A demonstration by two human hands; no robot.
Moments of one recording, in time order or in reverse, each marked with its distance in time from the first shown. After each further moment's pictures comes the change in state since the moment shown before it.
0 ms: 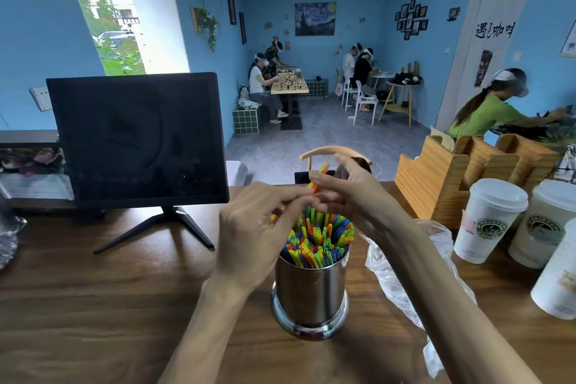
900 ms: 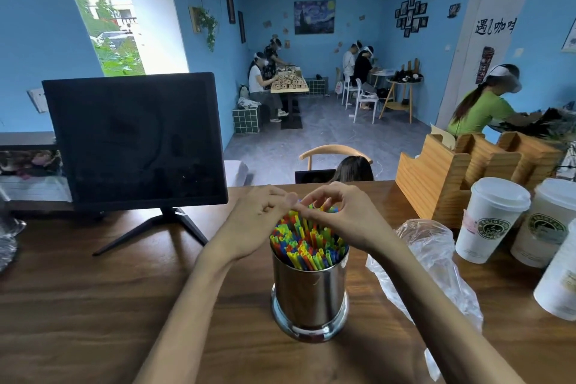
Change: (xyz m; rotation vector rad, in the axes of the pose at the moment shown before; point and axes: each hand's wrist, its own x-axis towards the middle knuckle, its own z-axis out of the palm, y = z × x) left_hand 0.007 -0.056 0.017 -0.236 -0.549 -0.650; right_hand 0.006 0.037 -0.018 -0.895 0.085 -0.272
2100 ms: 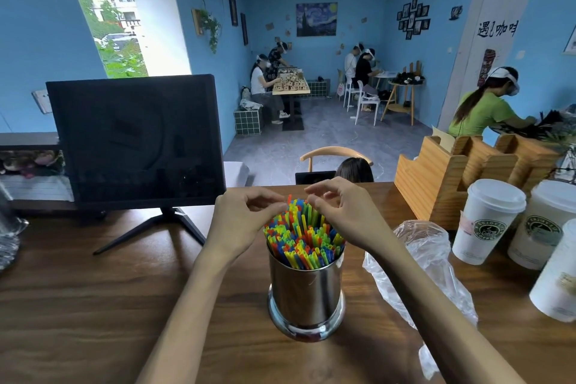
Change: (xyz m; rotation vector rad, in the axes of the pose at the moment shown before) left_hand -0.005 -0.013 0.000 0.014 0.270 0.018; right_hand 0.009 0.017 0.002 -0.105 0.082 -0.060
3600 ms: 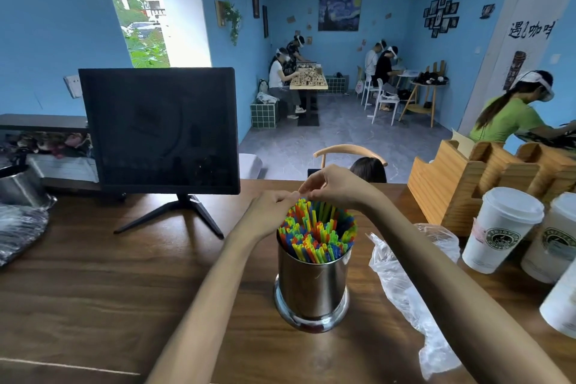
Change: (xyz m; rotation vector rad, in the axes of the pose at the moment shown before) left_hand 0.011 0.002 0.024 0.024 -0.237 -0.375; right_hand 0.068 -0.004 0.004 -0.139 -0.430 -0.034
